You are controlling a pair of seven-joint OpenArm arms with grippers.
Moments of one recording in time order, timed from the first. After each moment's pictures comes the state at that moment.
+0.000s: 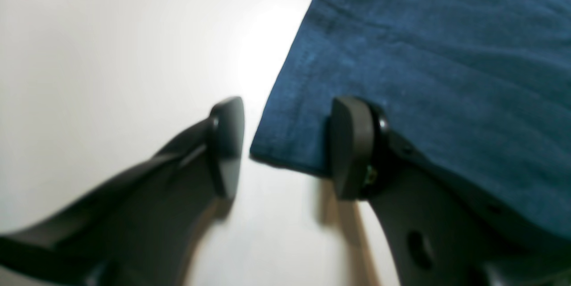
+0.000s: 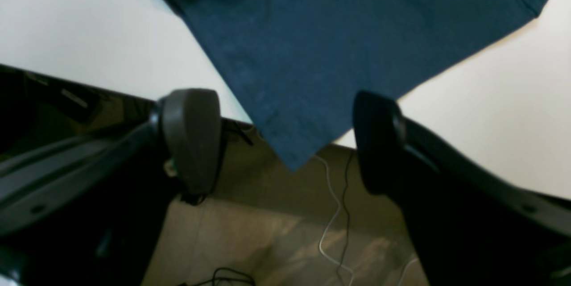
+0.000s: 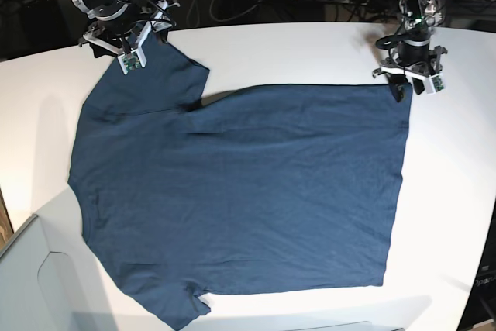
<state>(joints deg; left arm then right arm) 26.6 -12.3 -22.0 87.7 -23.8 -5.5 13.5 -39.3 7.1 4.0 124.8 3.3 17.4 -55.0</state>
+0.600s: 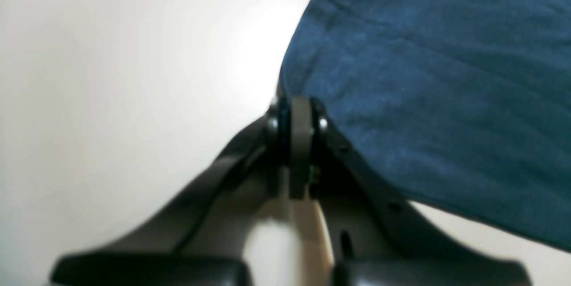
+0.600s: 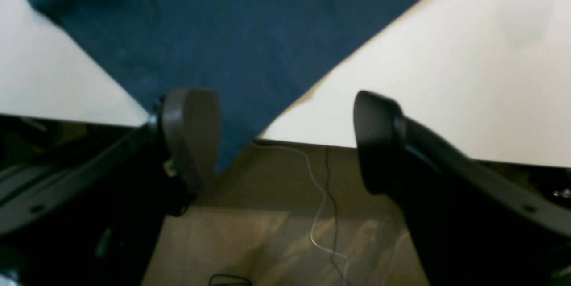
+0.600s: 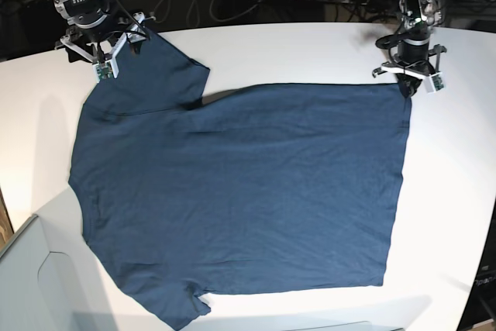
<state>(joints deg) 26.8 -12.2 -21.8 87.6 -24.5 -5.3 13.5 -36.4 6.7 12.1 122.3 3.4 17.5 -55.0</state>
